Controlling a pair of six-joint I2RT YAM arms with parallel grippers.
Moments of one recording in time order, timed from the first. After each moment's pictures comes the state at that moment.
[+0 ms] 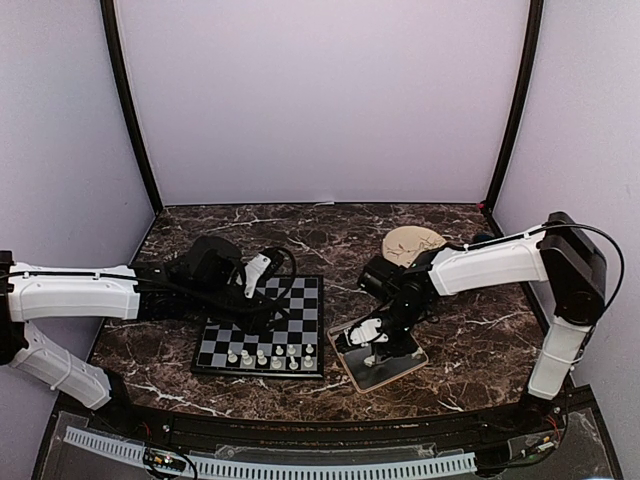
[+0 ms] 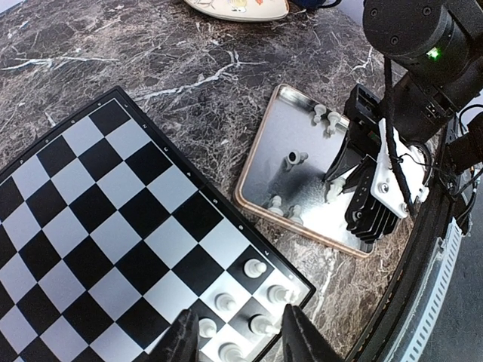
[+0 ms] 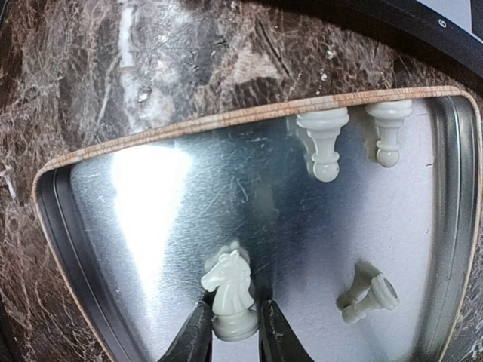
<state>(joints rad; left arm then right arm) -0.92 1.31 0.81 -0.23 0.11 -0.30 0.91 1.80 1.10 -0.73 -0.21 -0.88</state>
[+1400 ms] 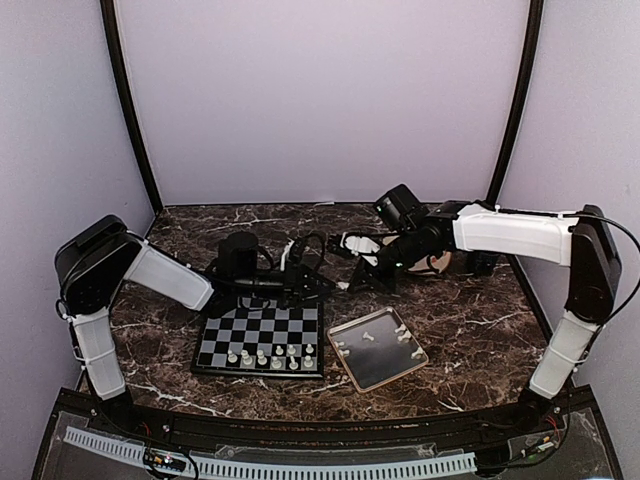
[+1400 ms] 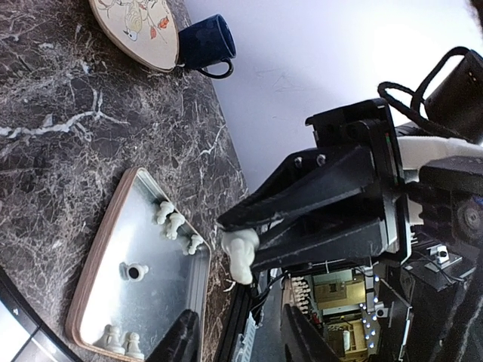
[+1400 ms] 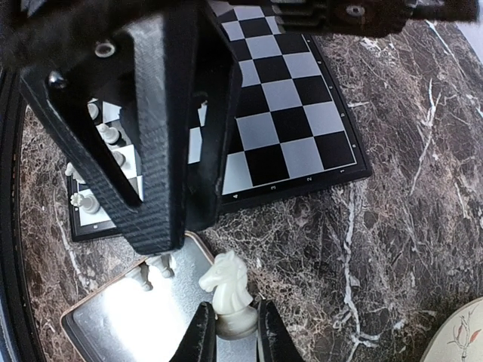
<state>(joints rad) -0.73 1.88 0.87 0.77 0.77 -1.07 0.75 1.73 1.32 -0.59 -0.39 -0.50</state>
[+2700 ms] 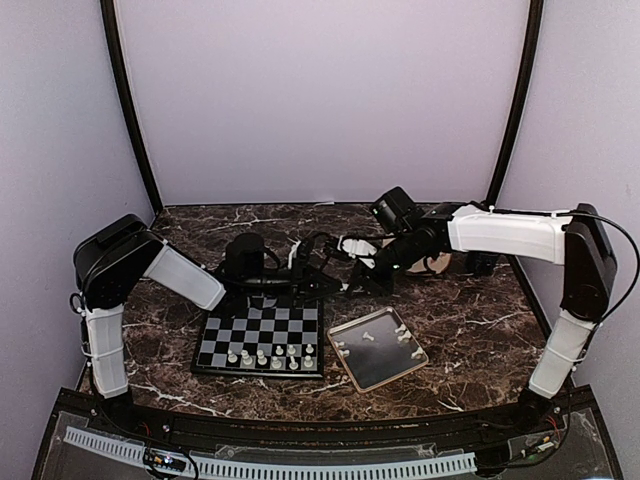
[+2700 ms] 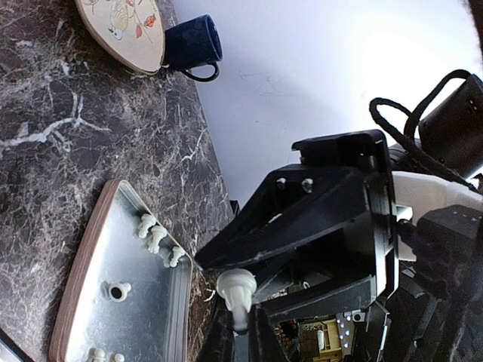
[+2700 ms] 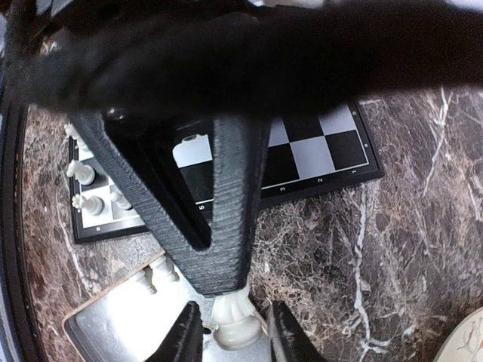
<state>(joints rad) -0.73 2.00 0.94 0.91 0.81 -1.21 0.76 1.75 1.33 -0.59 -0.41 -0.49</state>
